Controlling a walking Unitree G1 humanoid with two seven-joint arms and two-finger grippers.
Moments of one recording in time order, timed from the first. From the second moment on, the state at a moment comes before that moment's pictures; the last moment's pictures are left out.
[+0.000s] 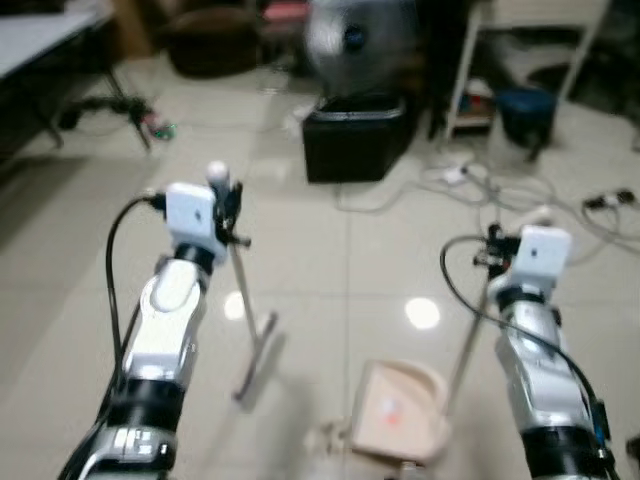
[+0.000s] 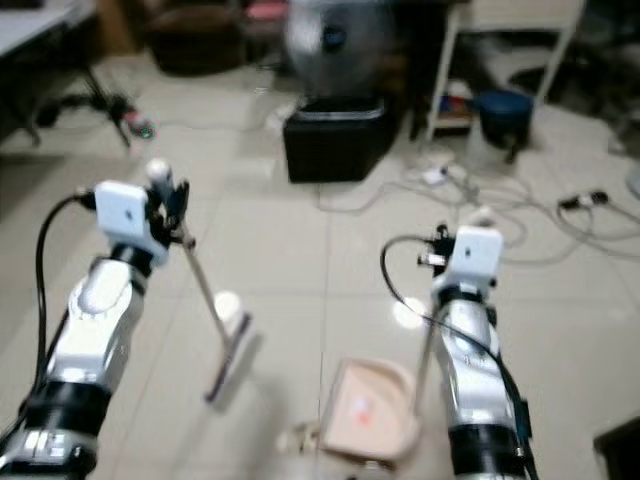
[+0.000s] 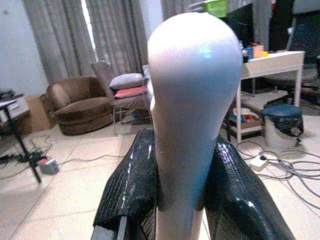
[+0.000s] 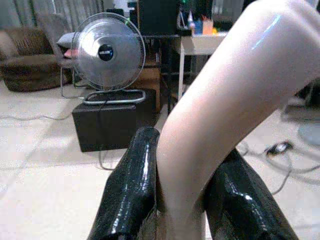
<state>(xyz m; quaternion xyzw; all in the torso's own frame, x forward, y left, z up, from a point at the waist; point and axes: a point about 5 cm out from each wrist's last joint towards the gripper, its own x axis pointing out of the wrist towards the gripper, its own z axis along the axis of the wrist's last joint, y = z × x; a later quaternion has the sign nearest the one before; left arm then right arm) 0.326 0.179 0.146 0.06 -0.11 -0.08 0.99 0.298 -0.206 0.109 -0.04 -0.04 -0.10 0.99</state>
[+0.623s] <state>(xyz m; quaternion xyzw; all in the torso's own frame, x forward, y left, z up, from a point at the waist) 0.328 0.185 0.107 0.05 -0.08 -0.04 0.99 0.314 -0.203 0.090 -0.15 -0.05 -0.03 0.99</state>
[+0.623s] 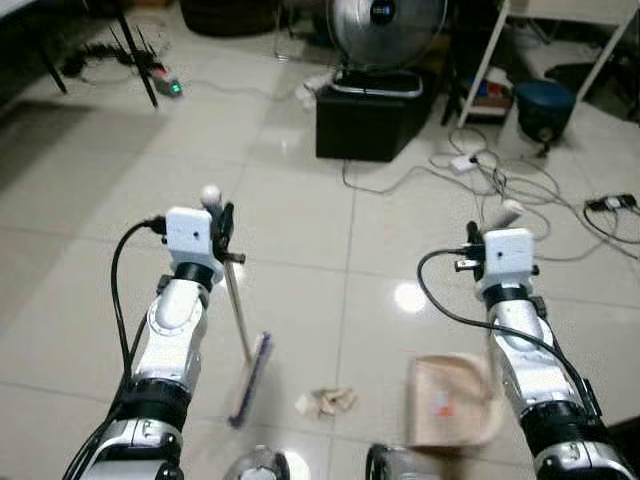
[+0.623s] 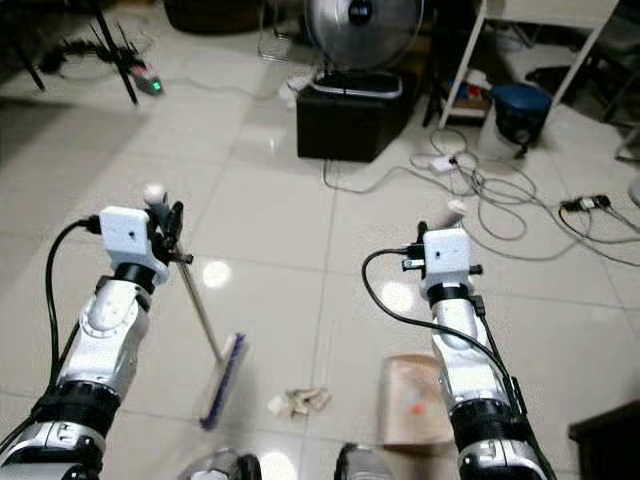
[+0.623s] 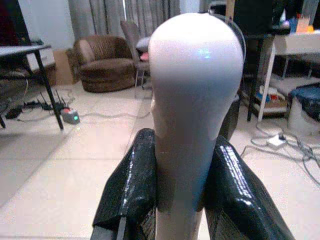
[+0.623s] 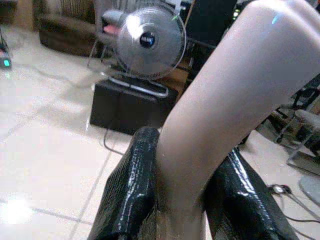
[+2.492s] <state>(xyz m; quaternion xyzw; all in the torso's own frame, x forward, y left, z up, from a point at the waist) 0.365 0.125 0.185 -0.08 -0.18 -0.29 0.94 0.317 -0.147 0.094 -0.02 -0.16 -0.05 0.99</state>
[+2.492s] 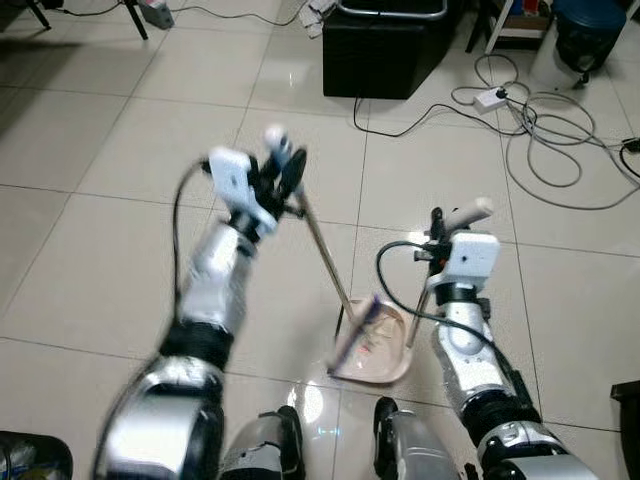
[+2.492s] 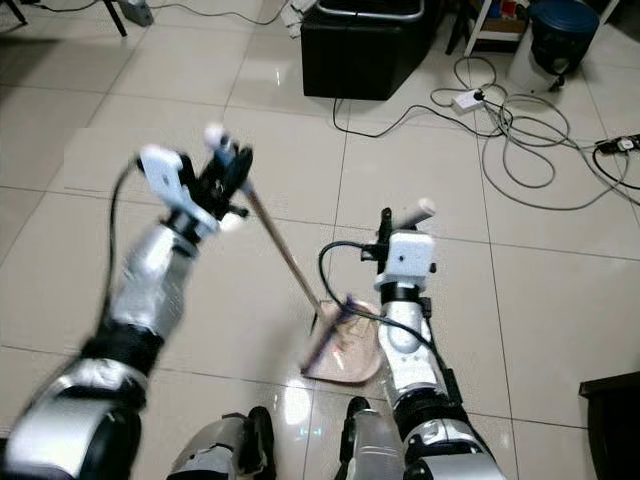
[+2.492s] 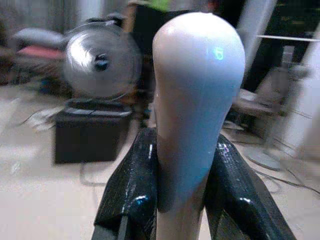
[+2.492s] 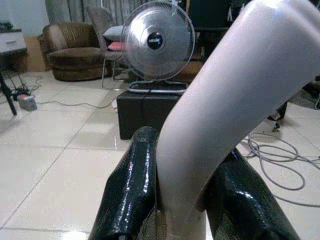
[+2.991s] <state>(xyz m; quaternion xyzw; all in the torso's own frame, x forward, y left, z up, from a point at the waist) 0.379 0.205 0.270 0.00 -0.24 -0.32 0.92 0.328 -0.166 0.106 0.01 -0.17 -0.06 0.98</state>
